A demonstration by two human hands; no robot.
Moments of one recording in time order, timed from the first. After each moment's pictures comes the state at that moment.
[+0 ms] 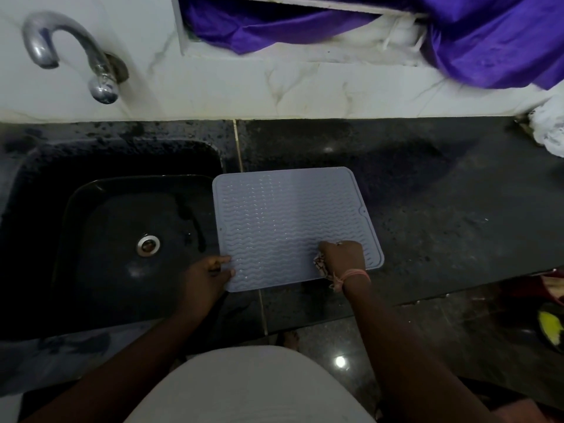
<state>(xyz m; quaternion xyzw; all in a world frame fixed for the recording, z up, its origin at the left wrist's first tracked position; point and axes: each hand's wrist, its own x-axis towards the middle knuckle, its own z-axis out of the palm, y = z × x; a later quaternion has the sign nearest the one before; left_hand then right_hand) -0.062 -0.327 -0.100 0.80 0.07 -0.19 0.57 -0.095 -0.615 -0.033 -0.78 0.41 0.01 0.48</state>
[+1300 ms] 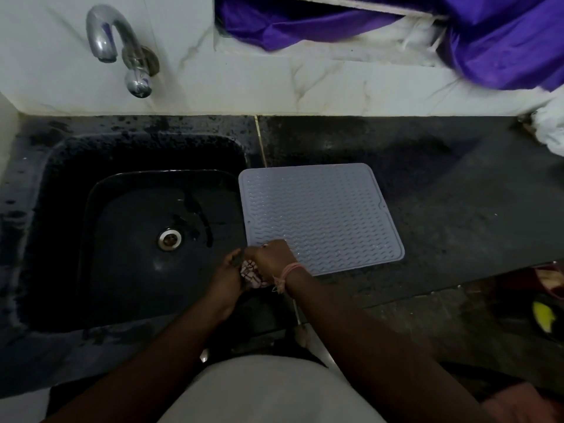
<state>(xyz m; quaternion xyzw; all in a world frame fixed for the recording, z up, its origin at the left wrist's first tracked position) -0.059 -0.312 -0.098 0.51 0.25 -0.32 0.76 -0.054 -0.426 -0.038 -0.67 0.33 0.21 0.63</state>
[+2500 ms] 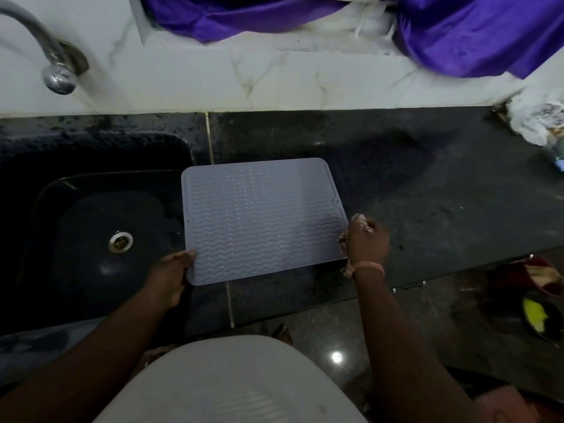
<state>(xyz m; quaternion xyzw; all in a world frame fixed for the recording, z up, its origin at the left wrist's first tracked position) -0.057 -0.357 -0.076 0.56 0.30 -0.27 0.72 -0.120 -0.703 -0.030 -0.70 0.51 -0.19 0.47</state>
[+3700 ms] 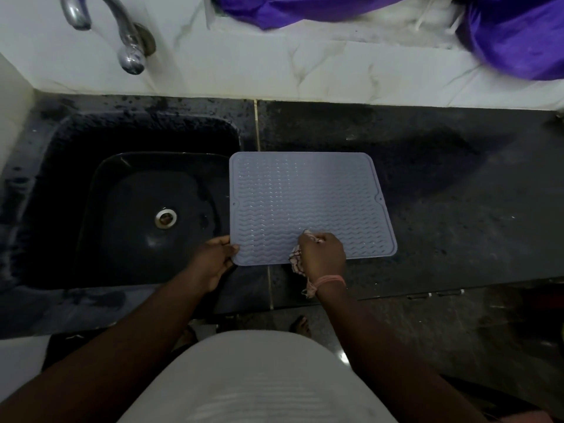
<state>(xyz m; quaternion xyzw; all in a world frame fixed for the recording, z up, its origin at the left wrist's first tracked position) -0.066 -0.337 -0.078 0.57 0.29 -0.30 0.71 -0.119 -0.539 -0.038 -0.75 0.41 -0.03 0.52</state>
